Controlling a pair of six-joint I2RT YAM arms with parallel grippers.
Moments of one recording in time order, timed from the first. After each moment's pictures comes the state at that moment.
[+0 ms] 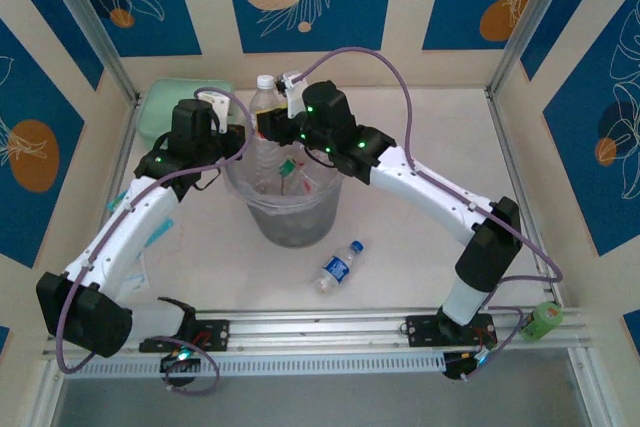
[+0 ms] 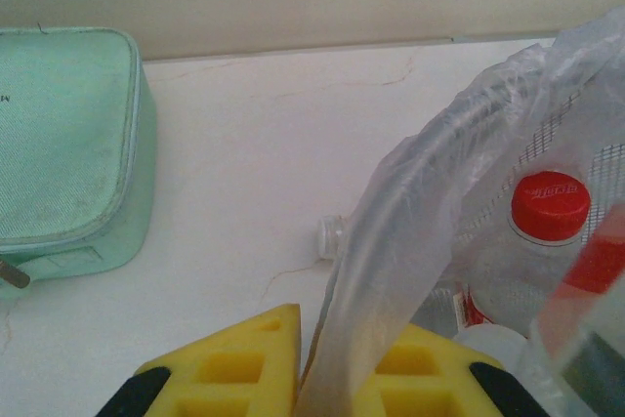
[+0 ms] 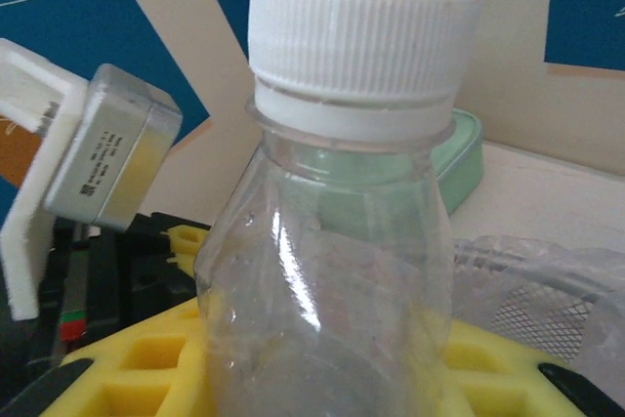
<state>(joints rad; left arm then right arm) -0.34 1.27 1.23 -0.51 0.00 -0.18 0.83 1.70 1.64 -0.25 -0.02 0.31</state>
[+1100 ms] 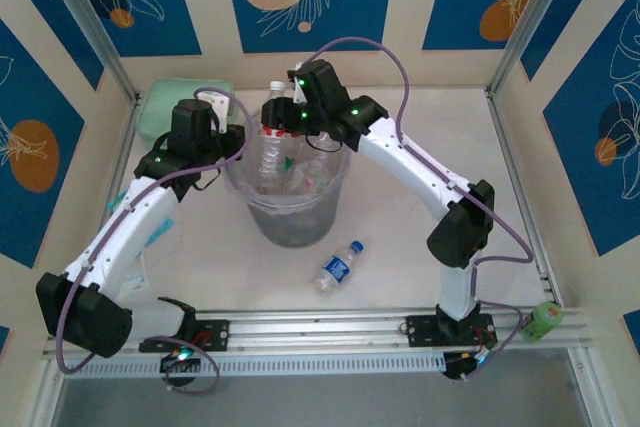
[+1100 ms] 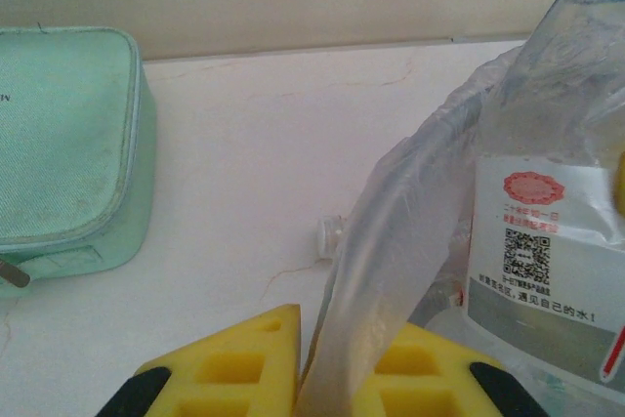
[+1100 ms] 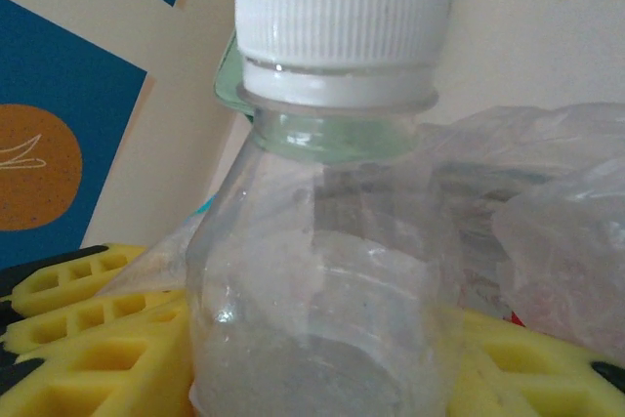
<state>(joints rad) -0.34 1.27 1.23 -0.51 0.00 -0.18 0.74 1.89 1.97 -0.68 -0.16 0.67</state>
